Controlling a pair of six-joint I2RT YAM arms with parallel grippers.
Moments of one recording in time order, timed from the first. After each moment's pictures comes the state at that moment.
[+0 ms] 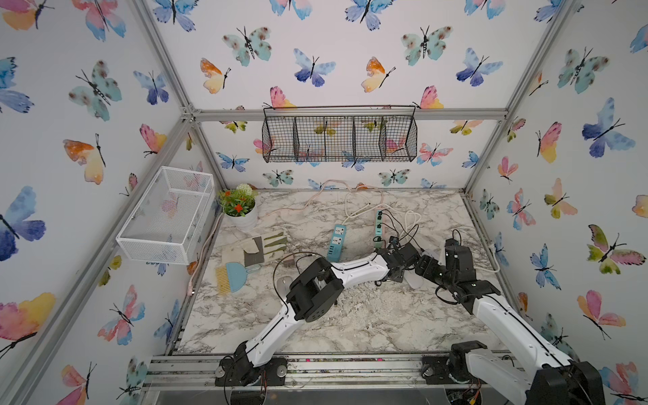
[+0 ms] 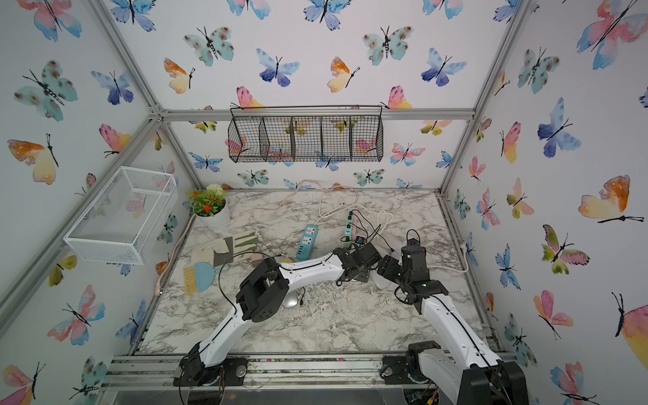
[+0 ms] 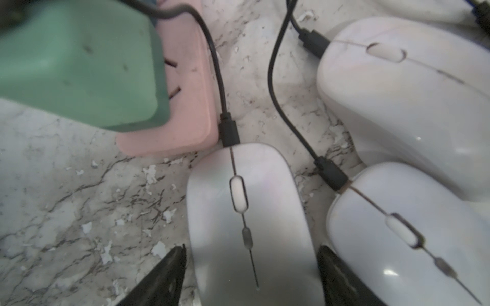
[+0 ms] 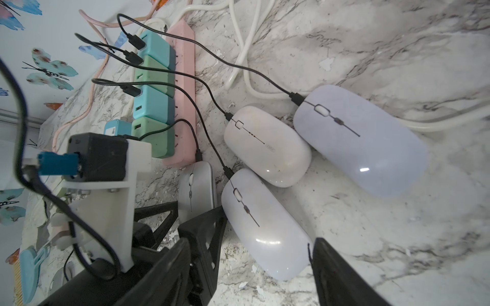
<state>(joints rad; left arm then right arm) -1.06 2.39 1.94 -0.70 -0.36 -0.68 0.20 1.00 0.53 -0.29 -0.09 0.58</state>
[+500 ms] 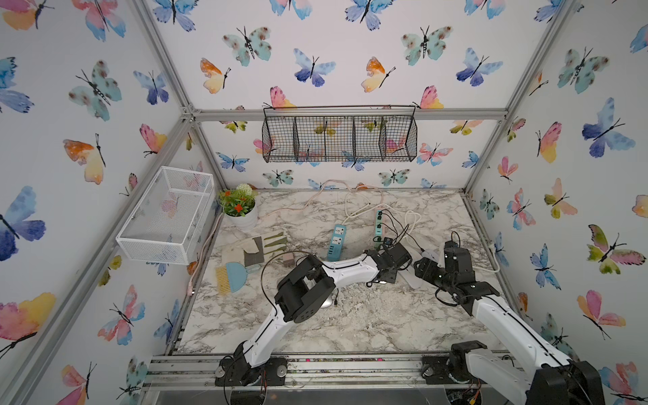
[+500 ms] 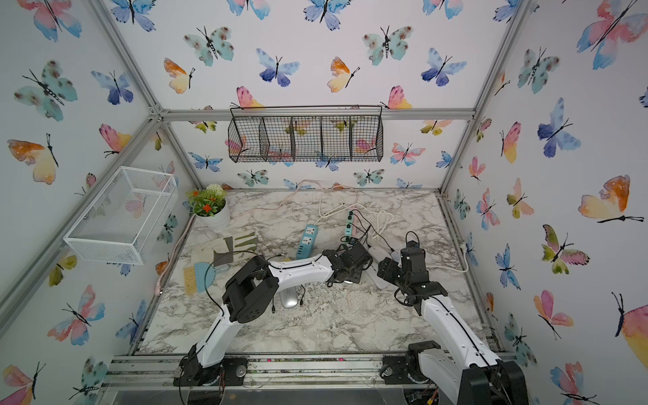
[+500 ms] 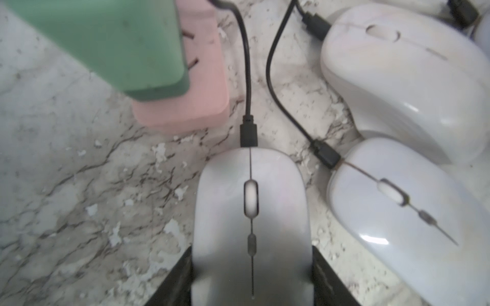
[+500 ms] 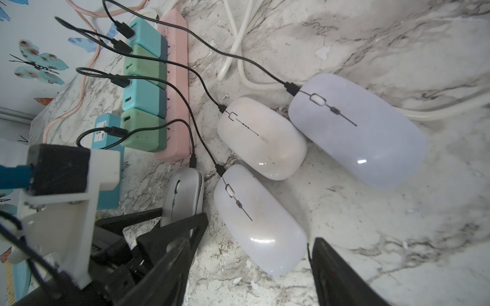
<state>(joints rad) -1.05 2.21 1.66 -0.52 -0.25 -0.65 0.20 1.00 0.51 -0.30 -0.09 0.57</state>
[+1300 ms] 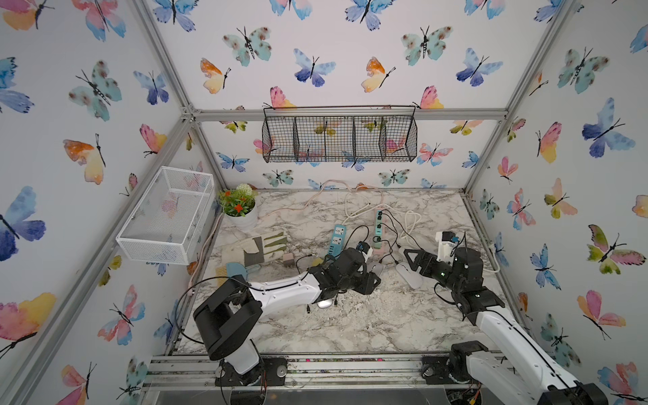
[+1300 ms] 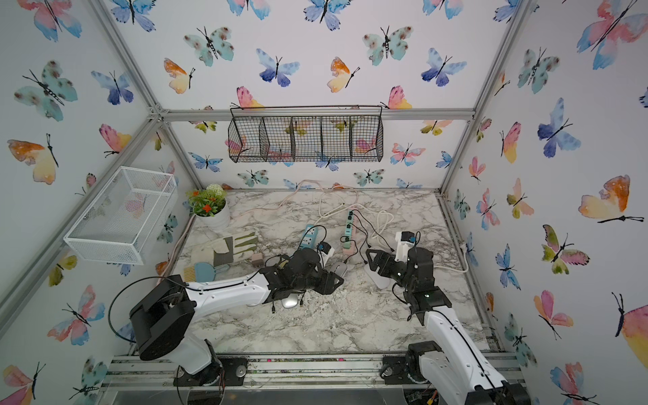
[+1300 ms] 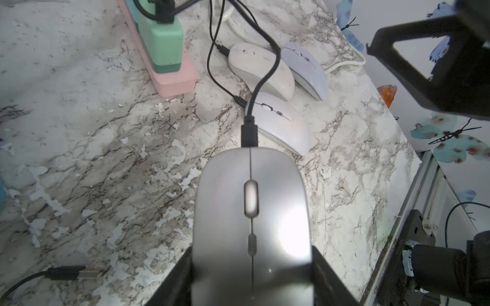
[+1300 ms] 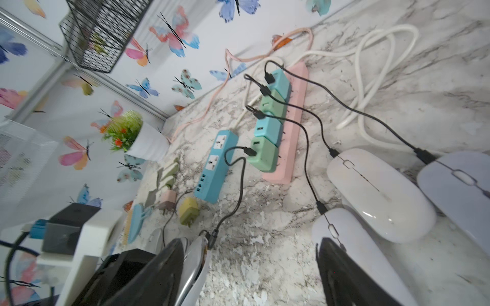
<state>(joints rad) -0.96 1.59 0.93 0.00 0.12 -0.52 0.20 0.88 0.45 0.05 -0.38 0.59</state>
